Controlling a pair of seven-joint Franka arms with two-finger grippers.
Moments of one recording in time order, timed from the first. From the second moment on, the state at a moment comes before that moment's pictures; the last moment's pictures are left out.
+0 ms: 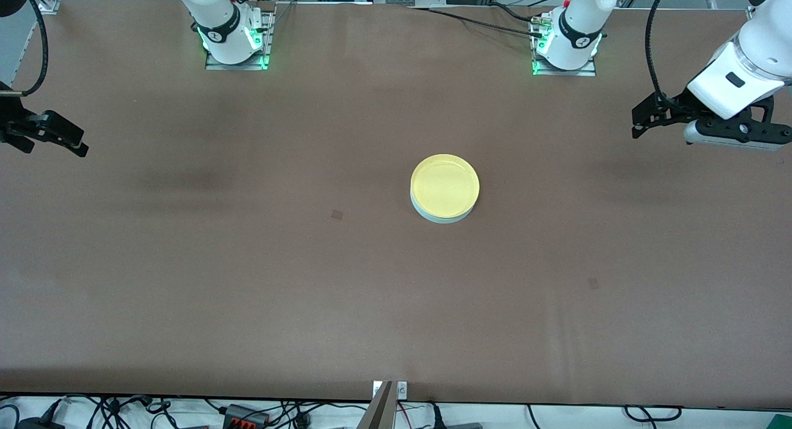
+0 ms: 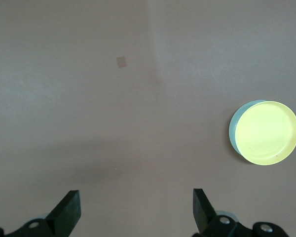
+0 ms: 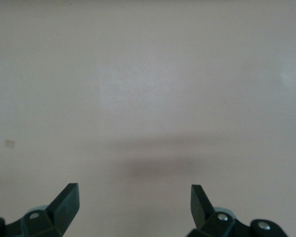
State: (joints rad) left arm -0.05 -0.08 -0.05 -1.76 -0.02 1.68 0.01; right arm -0.02 -0.02 -0.04 -1.69 -0.03 1.75 -0.01
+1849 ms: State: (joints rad) left arm -0.05 -0.08 -0.05 -1.76 -0.02 1.68 0.01; right arm -0.01 -0.01 -0.04 -1.69 -0.03 1.69 -0.01
